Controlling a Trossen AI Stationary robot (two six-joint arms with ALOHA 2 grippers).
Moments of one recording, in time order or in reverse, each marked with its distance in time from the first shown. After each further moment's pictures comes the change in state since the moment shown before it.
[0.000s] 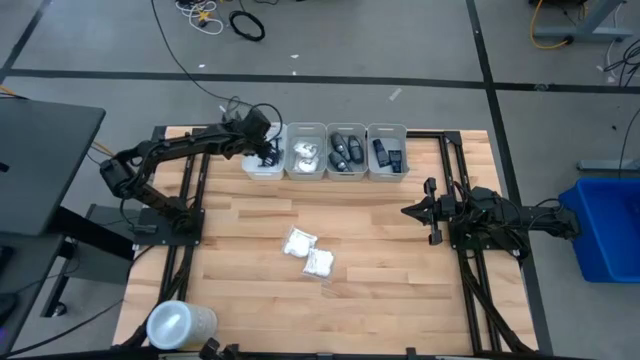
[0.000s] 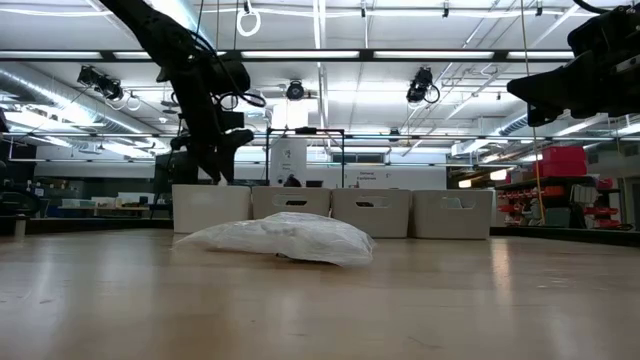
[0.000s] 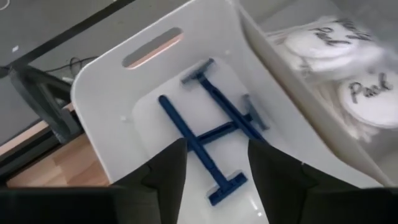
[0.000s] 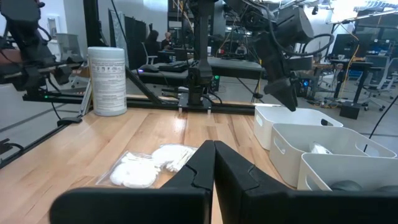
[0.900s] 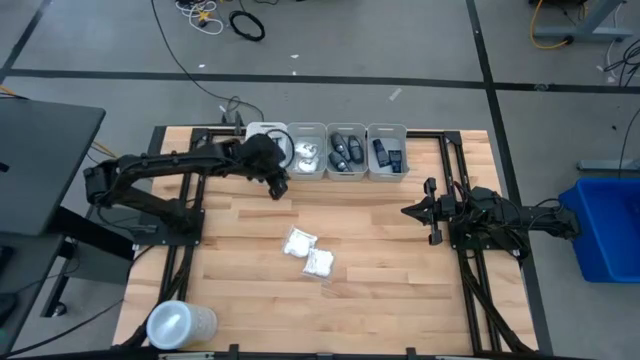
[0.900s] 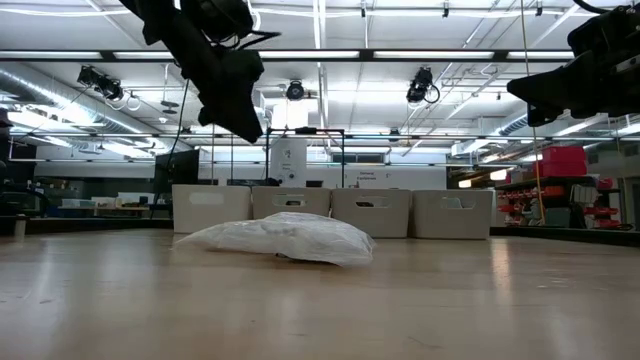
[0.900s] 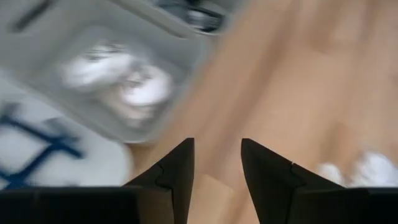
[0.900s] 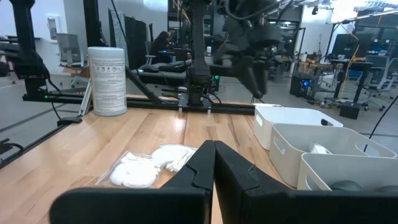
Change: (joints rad) left arm -0.328 -0.170 0.000 -0.003 0.250 0.015; right arm 0.000 0.000 0.000 0.000 0.000 0.000
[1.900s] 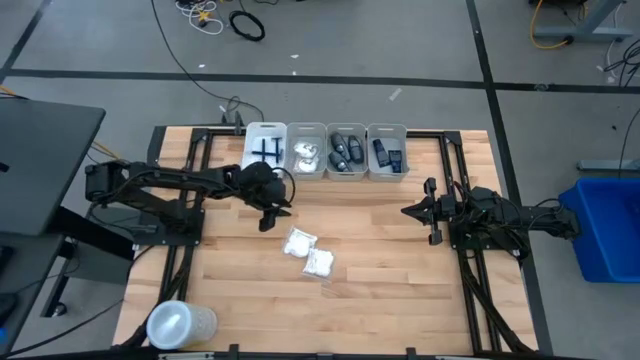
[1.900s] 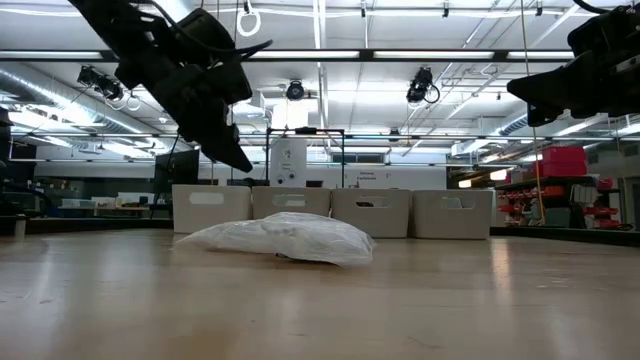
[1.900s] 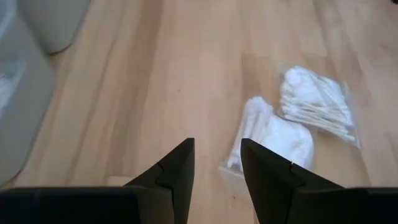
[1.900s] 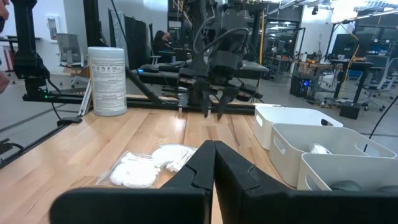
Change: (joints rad) left arm -0.127 0.001 -0.307 0.378 0.269 0.227; right arm 0.000 0.000 0.000 0.000 0.000 0.000
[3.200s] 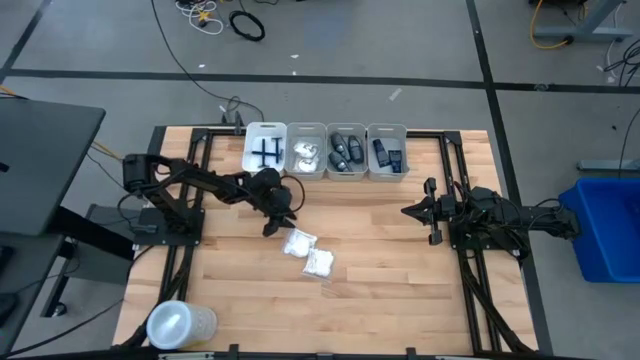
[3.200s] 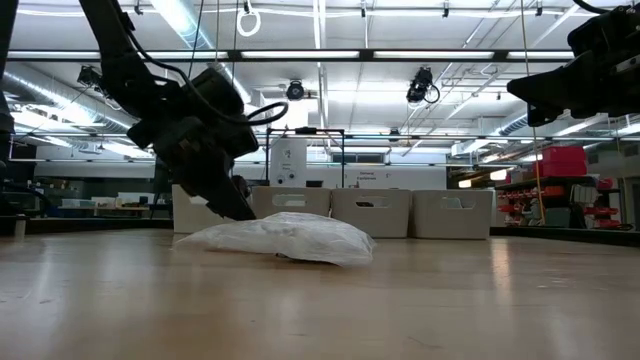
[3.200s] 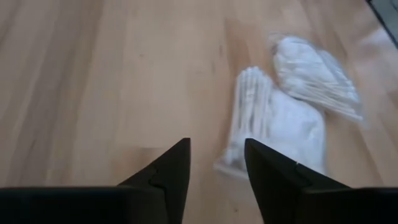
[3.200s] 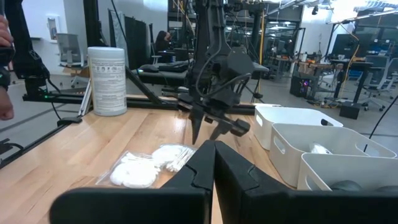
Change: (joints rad) left arm 0.057 0.315 -0.110 0.412 0.256 0.007; right arm 0.000 0.000 0.000 0.000 0.000 0.000
